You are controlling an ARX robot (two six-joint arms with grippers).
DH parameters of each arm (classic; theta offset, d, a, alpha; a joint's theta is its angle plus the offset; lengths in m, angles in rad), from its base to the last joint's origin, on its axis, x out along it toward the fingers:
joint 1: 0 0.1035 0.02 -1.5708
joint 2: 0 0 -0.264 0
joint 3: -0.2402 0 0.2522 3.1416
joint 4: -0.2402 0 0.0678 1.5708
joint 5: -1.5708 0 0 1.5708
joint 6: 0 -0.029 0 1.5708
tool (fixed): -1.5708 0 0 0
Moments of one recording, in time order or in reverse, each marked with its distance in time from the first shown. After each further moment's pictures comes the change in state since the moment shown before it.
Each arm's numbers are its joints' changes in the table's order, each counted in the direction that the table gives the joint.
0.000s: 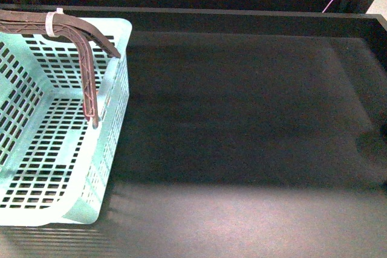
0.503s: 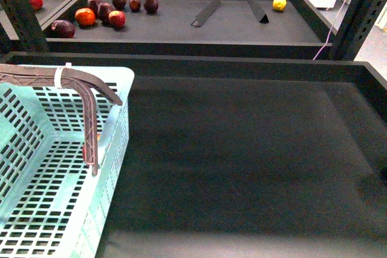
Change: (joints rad) left arm 0.058 -0.224 0.461 0.795 0.127 -1.398; right arm 0.000 -0.001 0.000 0.000 0.000 0.000
